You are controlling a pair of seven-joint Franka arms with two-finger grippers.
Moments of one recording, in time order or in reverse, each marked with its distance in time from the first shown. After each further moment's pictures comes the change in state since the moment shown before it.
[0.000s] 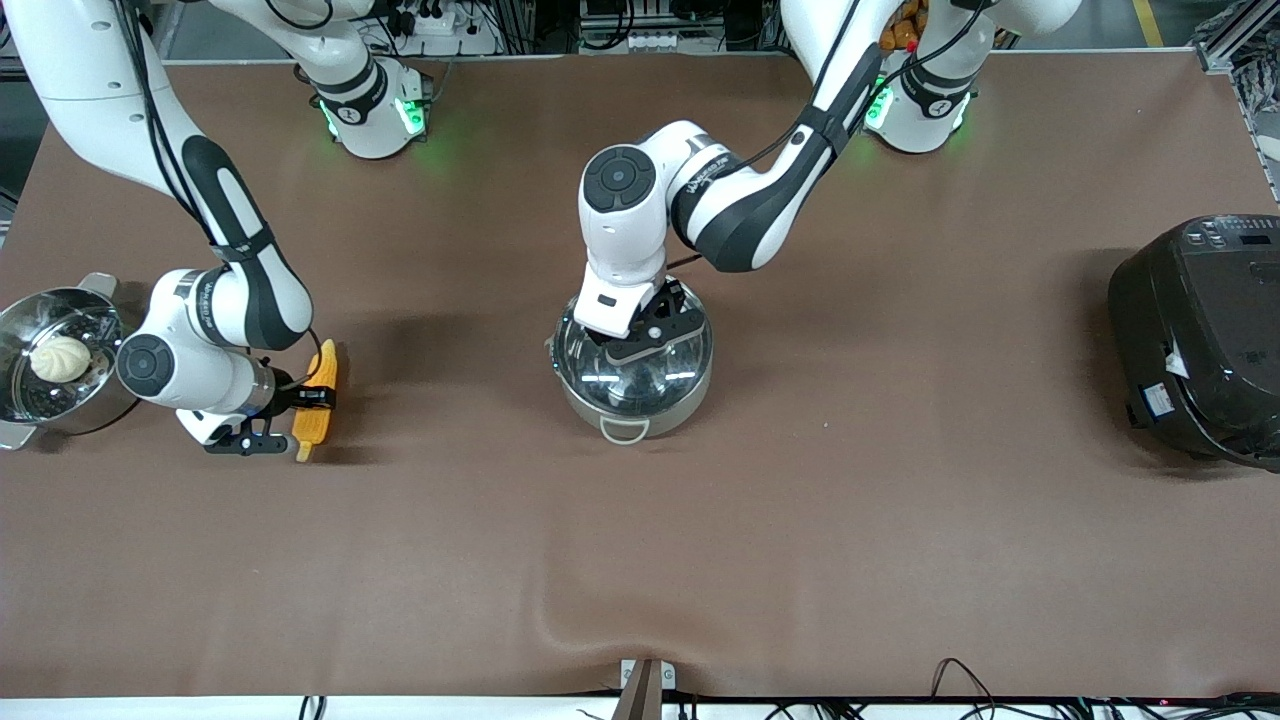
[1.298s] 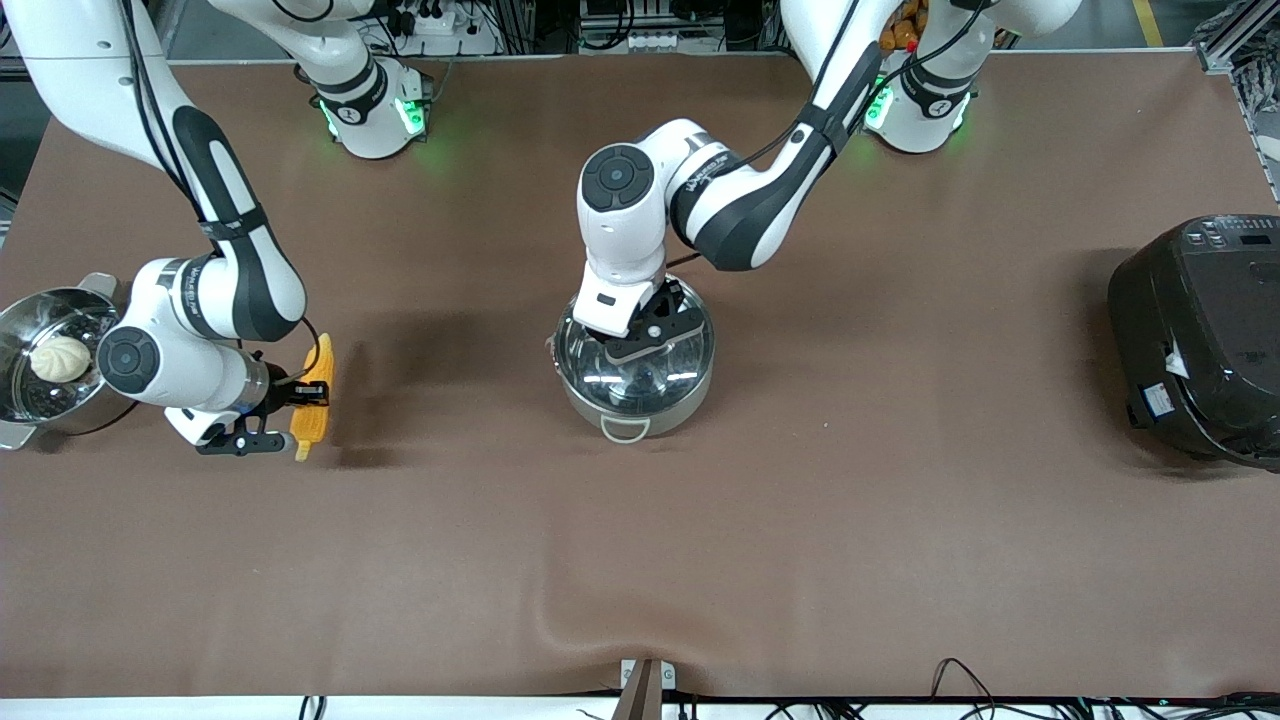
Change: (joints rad) left arm 0.002 -0.011 0.000 0.014 0.000 -0.042 -0.002; right arm 0.027 -0.069 0.008 0.038 0.000 -0.115 0.000
